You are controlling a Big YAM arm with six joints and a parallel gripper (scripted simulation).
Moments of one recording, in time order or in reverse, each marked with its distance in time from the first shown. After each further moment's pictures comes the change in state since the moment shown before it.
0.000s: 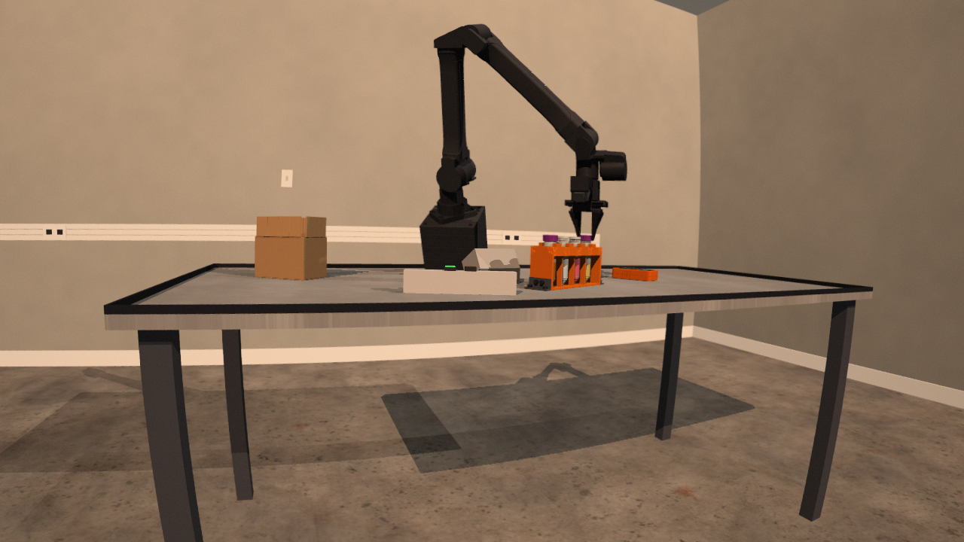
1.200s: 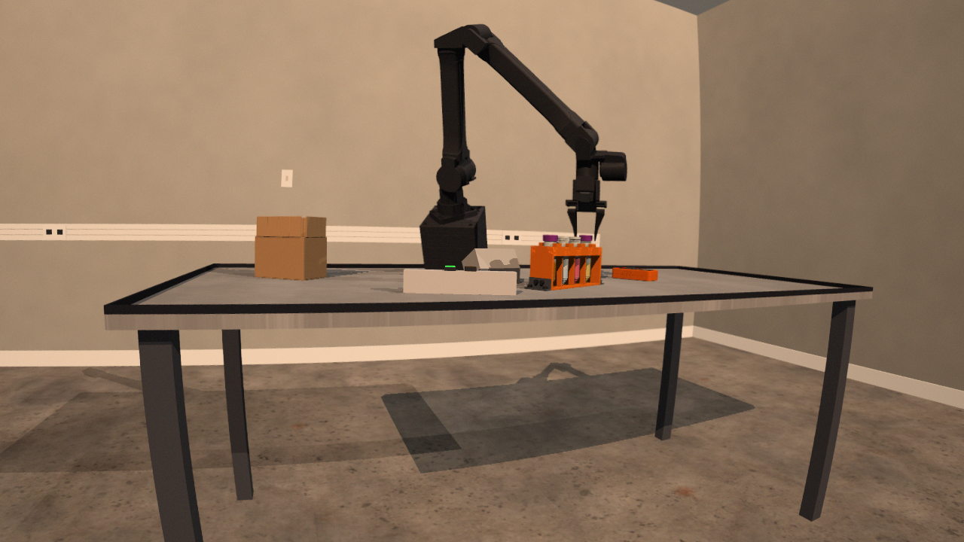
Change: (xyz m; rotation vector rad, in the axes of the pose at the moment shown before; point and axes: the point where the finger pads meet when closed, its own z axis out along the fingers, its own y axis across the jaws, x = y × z) arm -0.001 -0.001 0.000 0.006 -0.005 -0.135
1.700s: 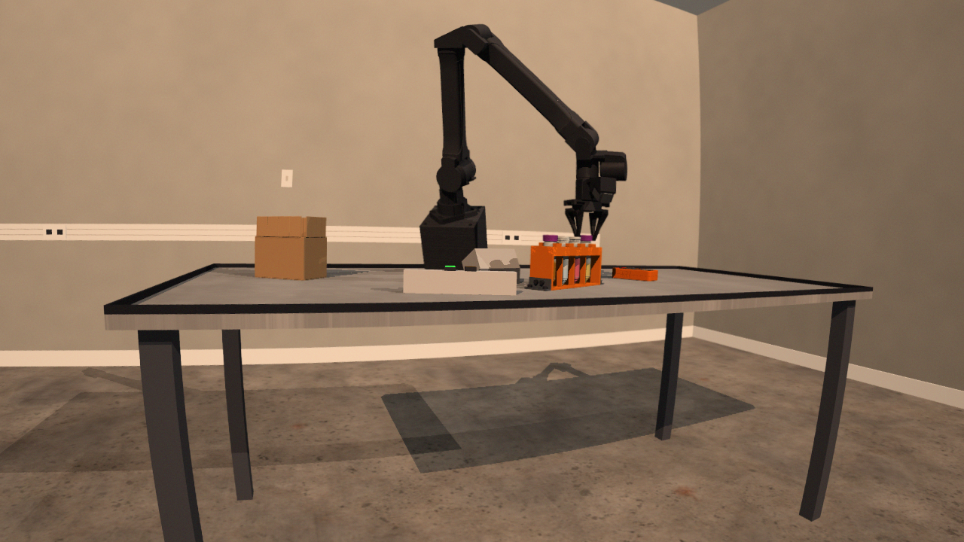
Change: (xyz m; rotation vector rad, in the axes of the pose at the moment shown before) arm 0.000 0.001 0.000 -0.001 -0.001 -0.531
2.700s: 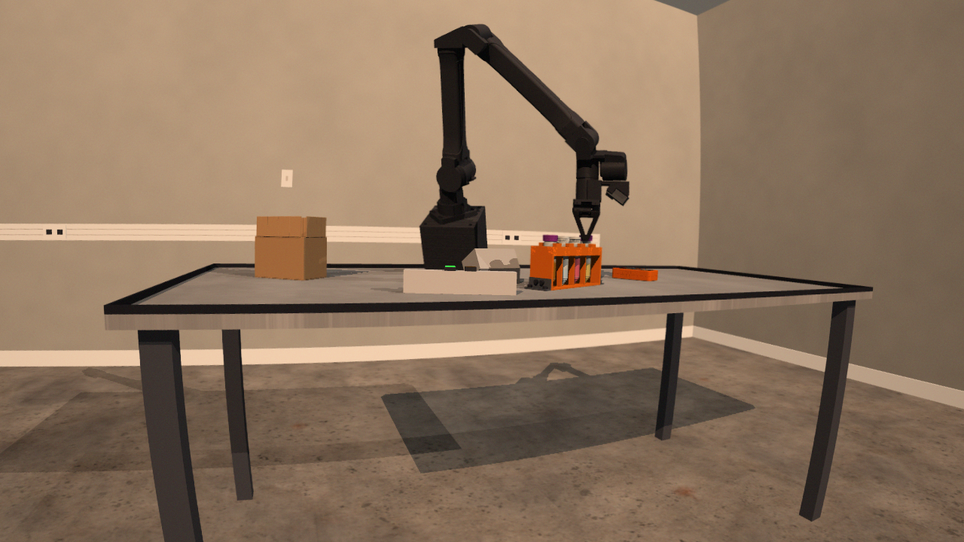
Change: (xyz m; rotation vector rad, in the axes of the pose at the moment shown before) arm 0.000 0.000 0.000 0.000 -0.001 -1.048
